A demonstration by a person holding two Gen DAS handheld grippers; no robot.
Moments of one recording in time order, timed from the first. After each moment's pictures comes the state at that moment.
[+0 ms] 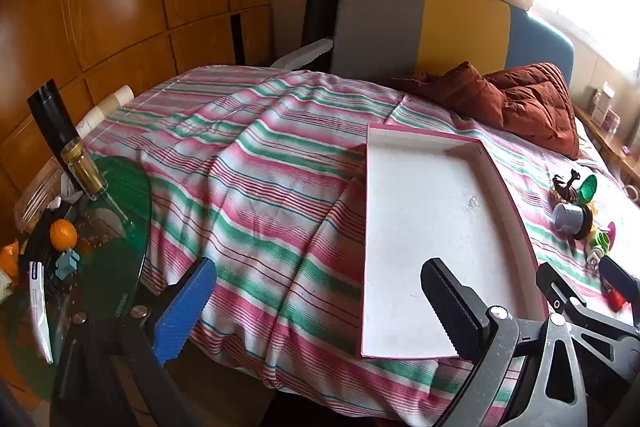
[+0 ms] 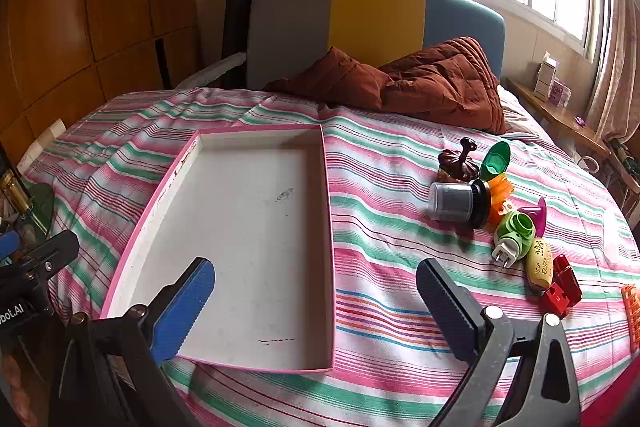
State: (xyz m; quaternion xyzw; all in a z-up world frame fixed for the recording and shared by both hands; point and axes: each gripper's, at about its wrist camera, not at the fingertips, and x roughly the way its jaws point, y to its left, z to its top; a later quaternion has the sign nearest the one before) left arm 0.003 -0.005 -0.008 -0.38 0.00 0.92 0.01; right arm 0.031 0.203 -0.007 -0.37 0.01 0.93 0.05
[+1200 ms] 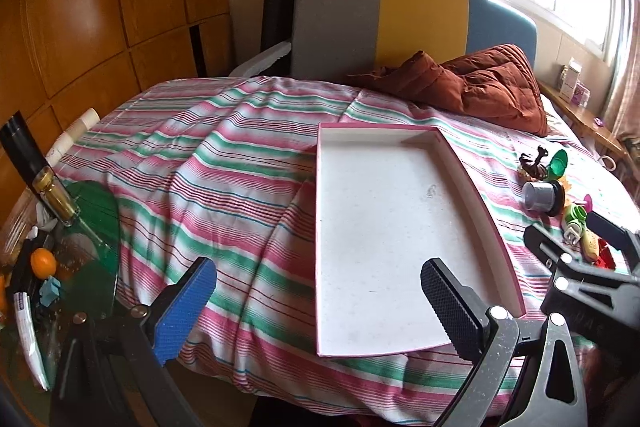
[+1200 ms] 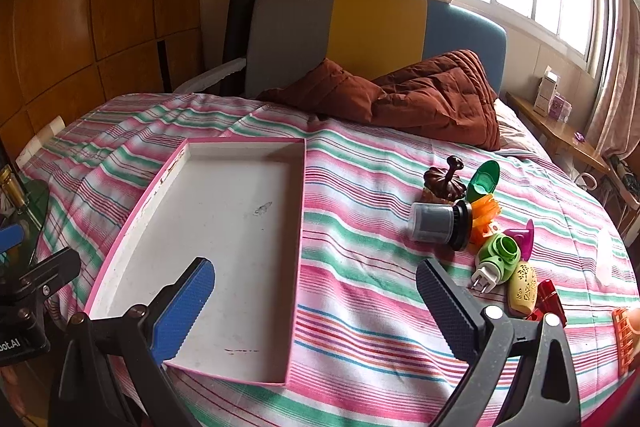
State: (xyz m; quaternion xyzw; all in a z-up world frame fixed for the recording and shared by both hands) left arm 0.004 0.026 -0.004 -0.38 0.03 0.92 0.07; right arm 0.025 0.226 0.003 -0.36 -0.01 0.93 0.05
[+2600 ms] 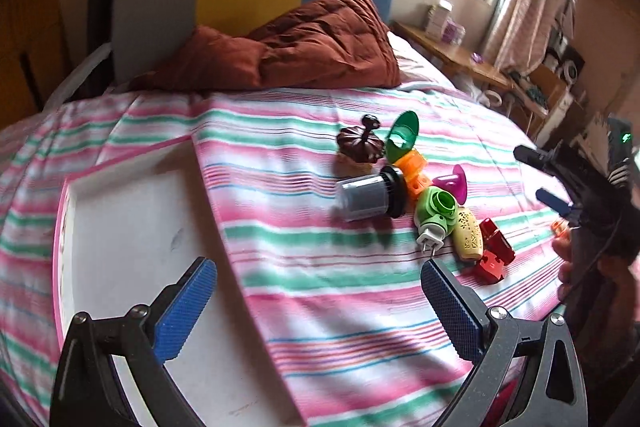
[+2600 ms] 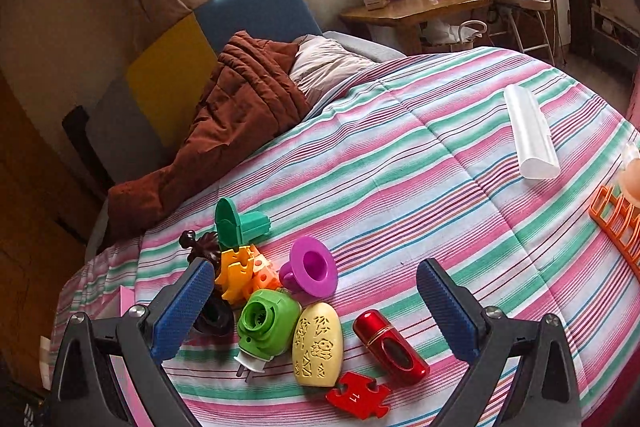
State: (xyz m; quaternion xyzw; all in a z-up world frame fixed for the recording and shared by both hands) left arm -0.046 0.240 -0.003 -0.43 0.07 0.84 0.32; right arm 0.046 0.522 0.005 -0.31 0.30 0.88 0.21
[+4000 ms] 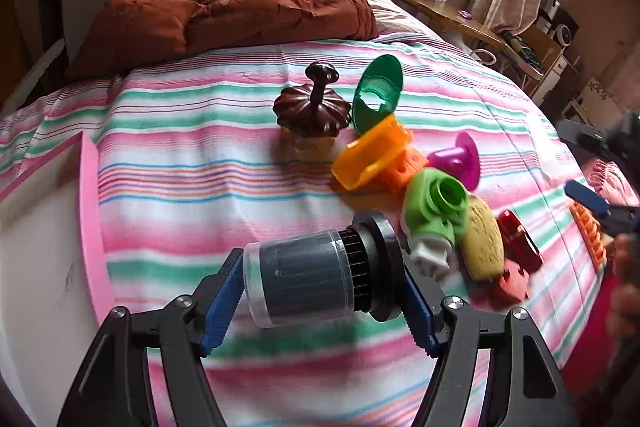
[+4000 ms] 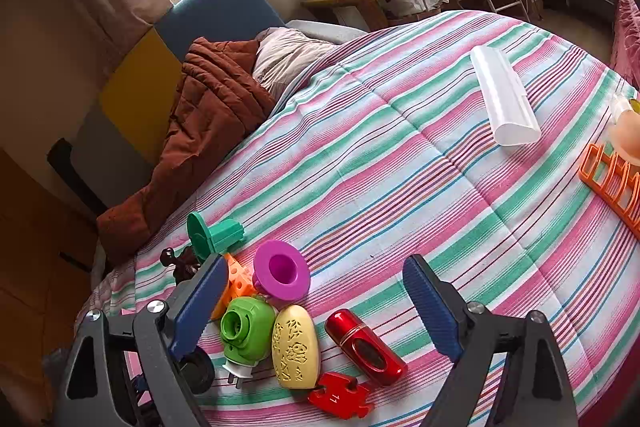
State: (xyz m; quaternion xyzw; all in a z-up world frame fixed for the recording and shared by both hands) left arm -0.062 0.313 -0.060 -0.47 0.10 0.81 0.35; right arm 0.057 0.555 -0.011 -0.33 0.37 0.84 0.23
